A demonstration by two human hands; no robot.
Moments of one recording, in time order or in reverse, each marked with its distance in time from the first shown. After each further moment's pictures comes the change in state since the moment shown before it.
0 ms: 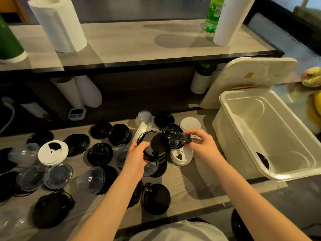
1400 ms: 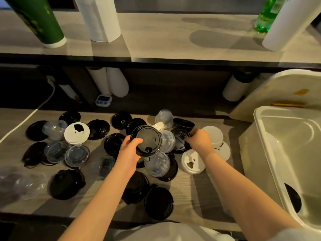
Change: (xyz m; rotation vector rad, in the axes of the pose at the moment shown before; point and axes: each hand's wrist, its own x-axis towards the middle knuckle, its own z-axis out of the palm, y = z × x) left_hand 0.011 0.022 -0.024 -0.091 0.260 0.107; right_hand 0.119 0.044 0.042 -0.800 -0.122 0.139
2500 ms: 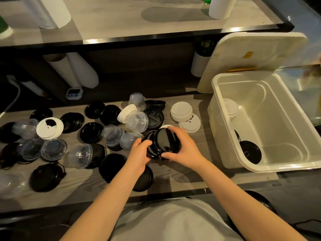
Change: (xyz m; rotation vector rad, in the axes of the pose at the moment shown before) left_hand -0.055 -0.086 0.050 0.259 -0.133 -0.161; right_hand -0.126 0.076 -0.013 0.294 -0.033 -0.460
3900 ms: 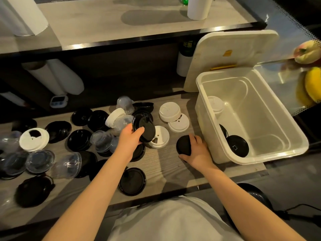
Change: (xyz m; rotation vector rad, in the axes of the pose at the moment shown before) left_hand 0.017 0.032 0.015 0.264 -0.087 0.269; right_hand -0.025 0.062 -0.021 -0.441 -0.010 0.532
